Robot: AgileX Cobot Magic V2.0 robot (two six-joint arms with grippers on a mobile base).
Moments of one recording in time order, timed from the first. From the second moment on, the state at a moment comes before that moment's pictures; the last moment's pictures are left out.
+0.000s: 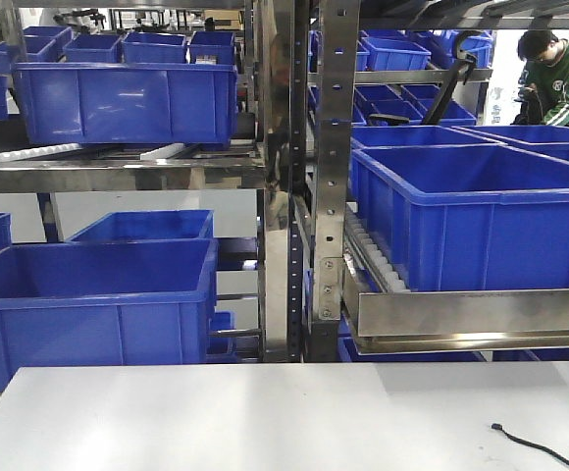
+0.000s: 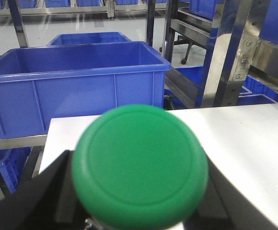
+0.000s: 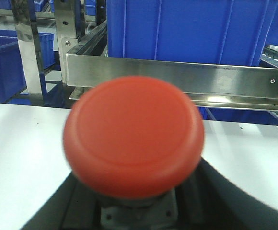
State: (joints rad) left arm -0.26 0.58 -0.48 0.39 0.31 -0.44; right arm 0.08 0.46 -0.35 -0.35 0.23 0.25
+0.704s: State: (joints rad) left arm -0.26 0.58 -0.48 0.39 0.32 -0.44; right arm 0.08 0.46 -0.35 -0.35 0.23 0.25
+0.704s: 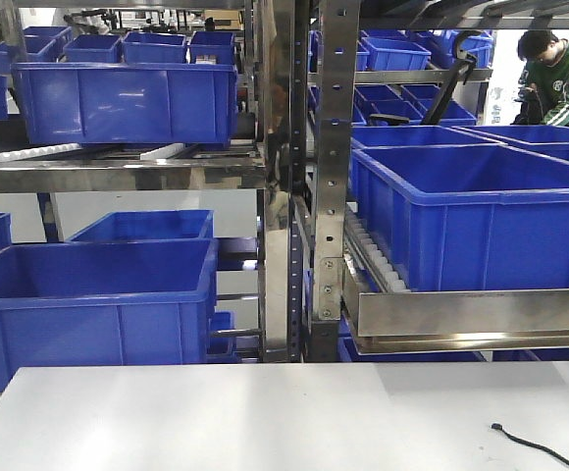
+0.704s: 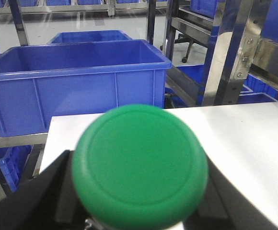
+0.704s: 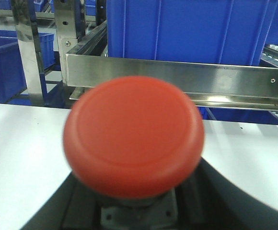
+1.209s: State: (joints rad) left arm -0.26 0.58 -0.48 0.39 0.32 -0.44; right arm 0.08 0.46 -0.35 -0.35 0.23 0.25
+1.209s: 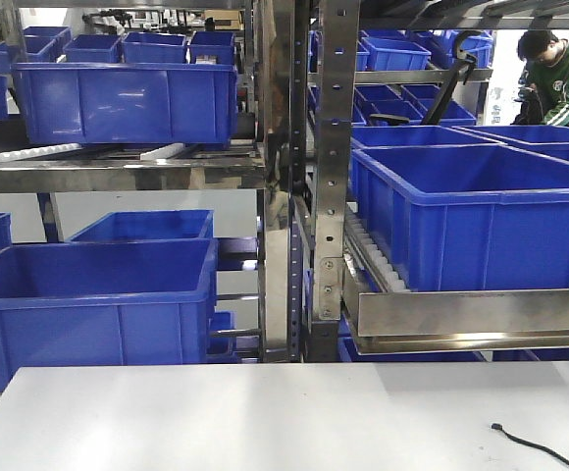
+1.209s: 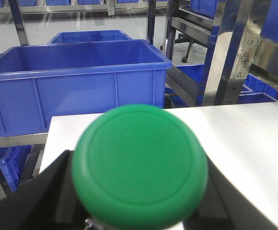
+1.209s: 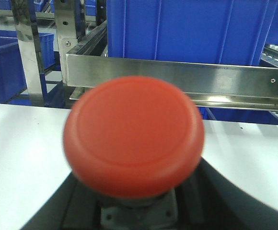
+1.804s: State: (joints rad) left arm -0.26 0.58 -0.48 0.39 0.32 -0.44; right arm 0.08 0.46 -0.35 -0.35 0.23 0.25
